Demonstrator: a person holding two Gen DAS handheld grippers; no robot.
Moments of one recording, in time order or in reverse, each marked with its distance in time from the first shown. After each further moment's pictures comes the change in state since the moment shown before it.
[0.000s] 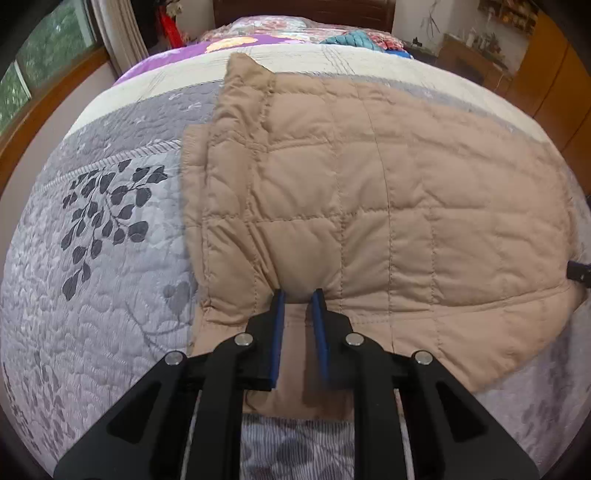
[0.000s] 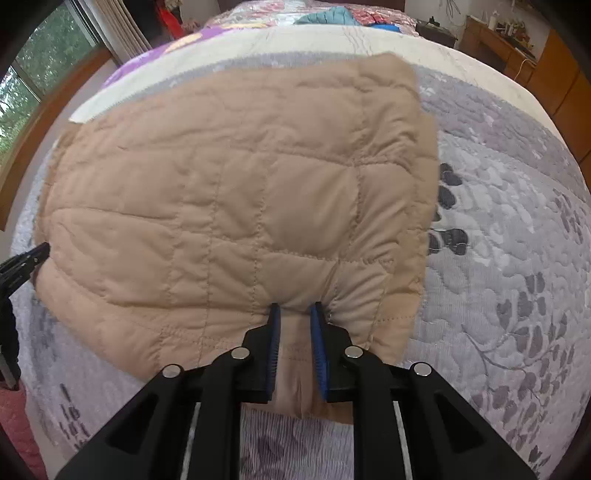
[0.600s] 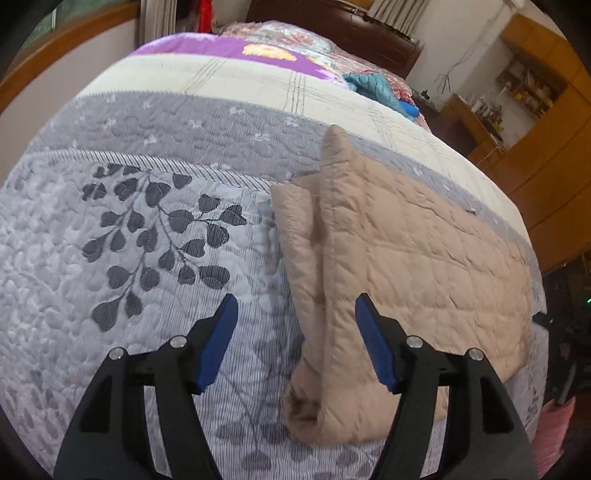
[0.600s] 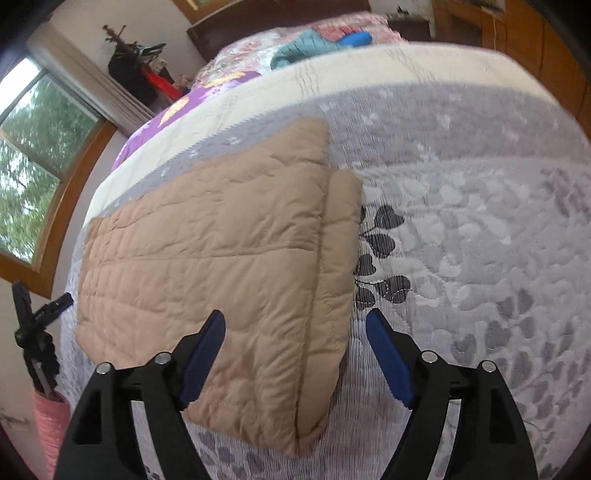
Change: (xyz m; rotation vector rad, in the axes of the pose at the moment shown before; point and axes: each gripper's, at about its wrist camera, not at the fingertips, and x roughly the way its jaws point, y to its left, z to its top) left arm -0.016 0.116 0.041 -0.224 -0.051 -0.220; right arm -0.017 -0.090 0.030 0.206 -0.098 0.222
